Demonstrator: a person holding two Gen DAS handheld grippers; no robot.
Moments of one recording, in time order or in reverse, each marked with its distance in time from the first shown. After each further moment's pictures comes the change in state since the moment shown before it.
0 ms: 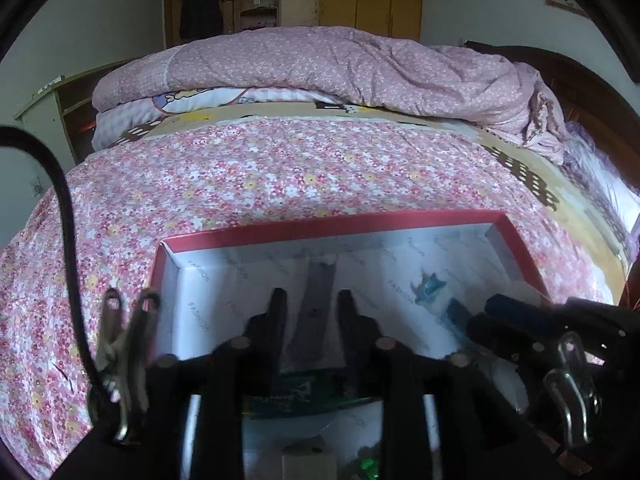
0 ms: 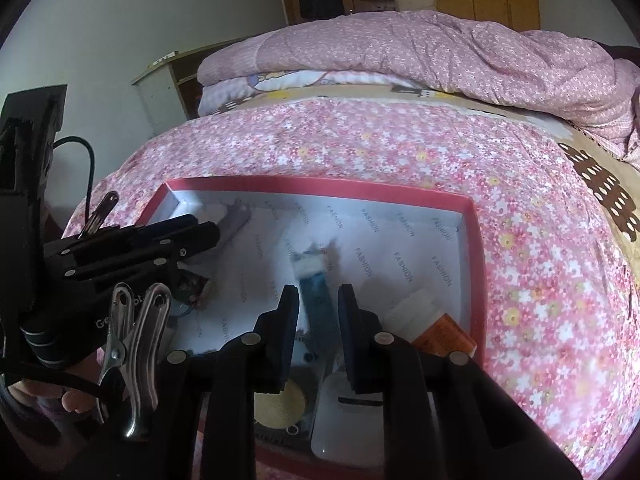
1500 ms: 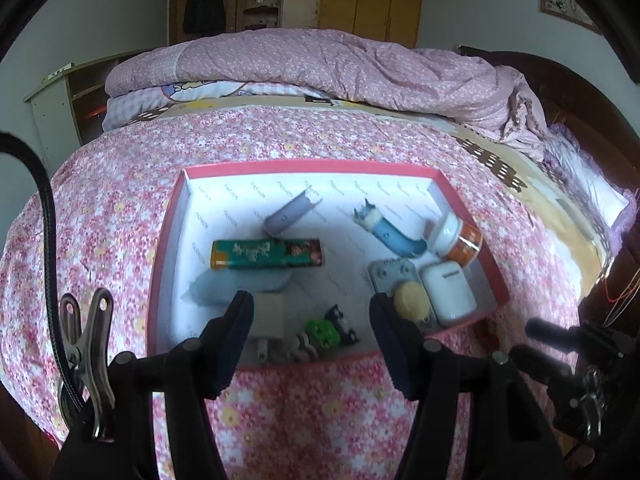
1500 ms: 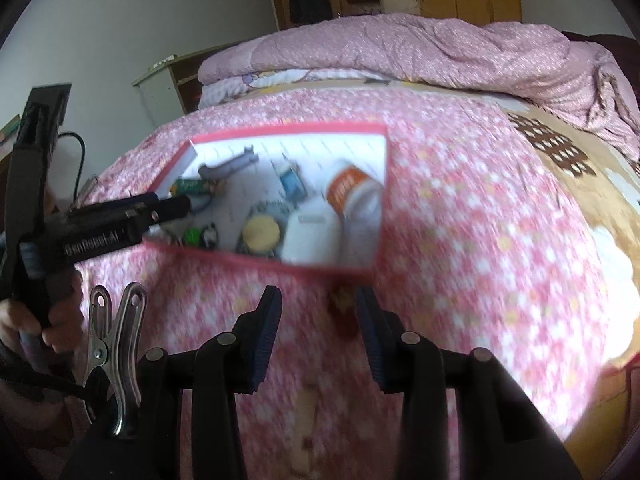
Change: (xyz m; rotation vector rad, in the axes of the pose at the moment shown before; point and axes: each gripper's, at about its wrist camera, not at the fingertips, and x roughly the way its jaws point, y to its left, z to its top) left arm -0.079 -0.024 -0.064 -0.032 0.005 -0.034; right arm -0.097 -0.021 -0.104 0.021 0.008 -0.035
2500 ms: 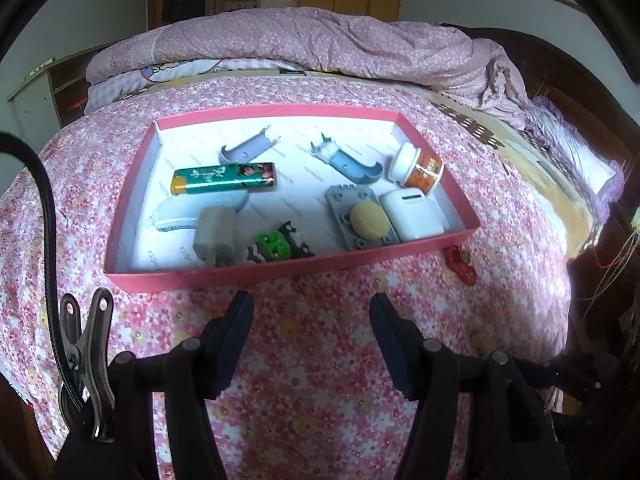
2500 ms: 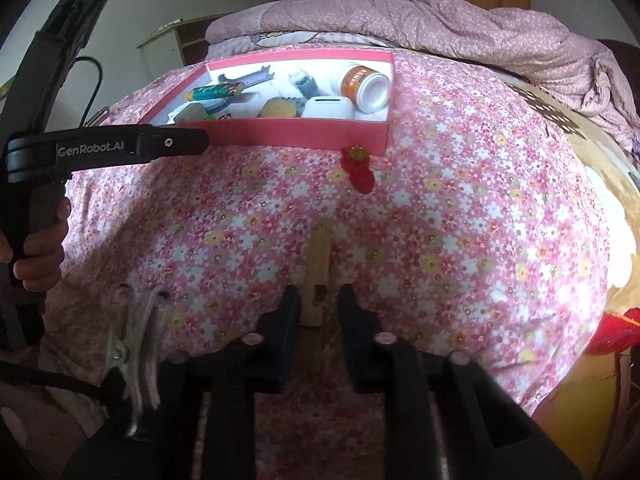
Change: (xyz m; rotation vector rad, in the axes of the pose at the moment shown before) left arm -0.005 -0.024 -0.046 0.045 0.072 -0.052; right arm -0.004 0.022 -0.077 -0.091 0.067 -0.045
